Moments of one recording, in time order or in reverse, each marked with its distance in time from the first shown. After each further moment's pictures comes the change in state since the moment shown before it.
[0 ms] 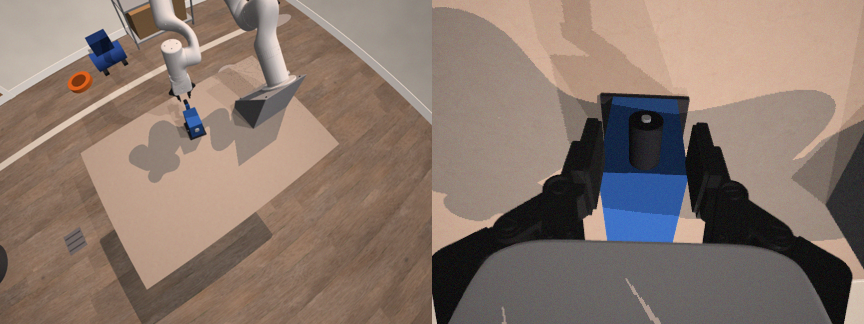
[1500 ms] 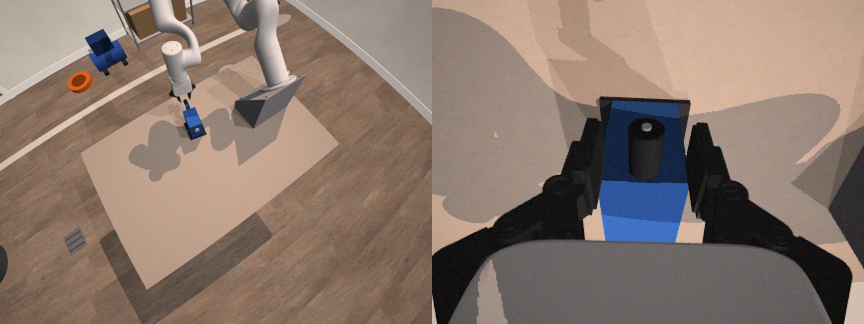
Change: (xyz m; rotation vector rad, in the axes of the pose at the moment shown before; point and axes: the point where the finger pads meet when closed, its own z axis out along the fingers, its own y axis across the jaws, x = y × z) arm 0.000 0.000 0.009 0.000 0.000 0.000
